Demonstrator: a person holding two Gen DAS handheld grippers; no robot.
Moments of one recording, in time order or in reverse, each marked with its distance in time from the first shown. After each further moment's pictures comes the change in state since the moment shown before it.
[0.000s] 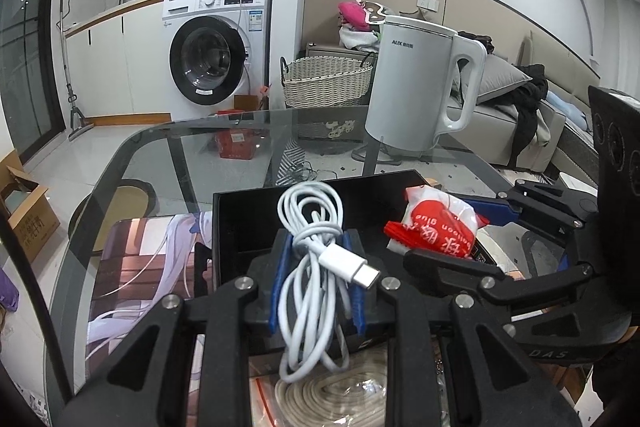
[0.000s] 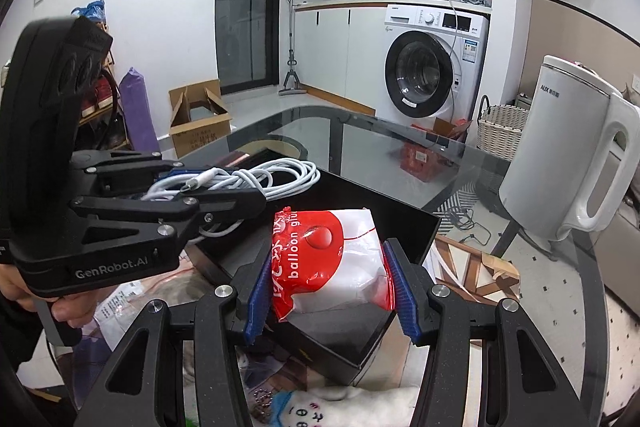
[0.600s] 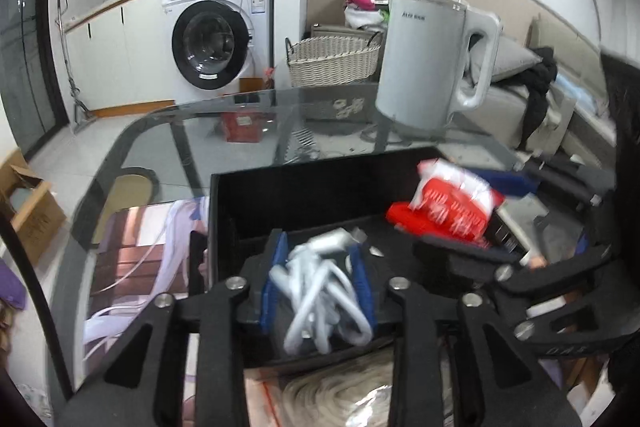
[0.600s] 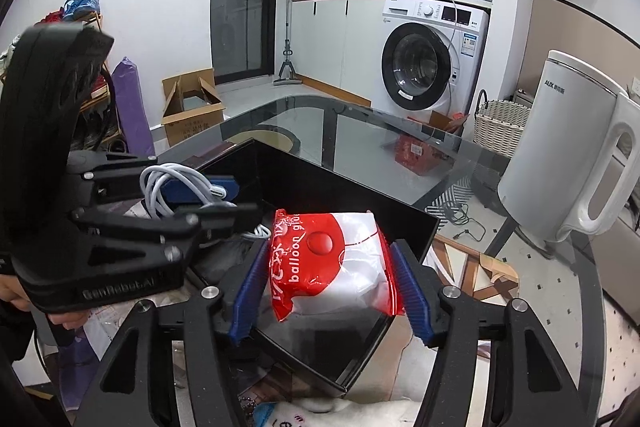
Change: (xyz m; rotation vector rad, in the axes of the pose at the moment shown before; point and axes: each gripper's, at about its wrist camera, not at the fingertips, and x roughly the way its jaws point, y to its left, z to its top) left arm 0.021 -0.002 -0.003 0.027 0.086 0.050; right arm 0.017 -0.003 0.004 -0.012 0.031 -0.022
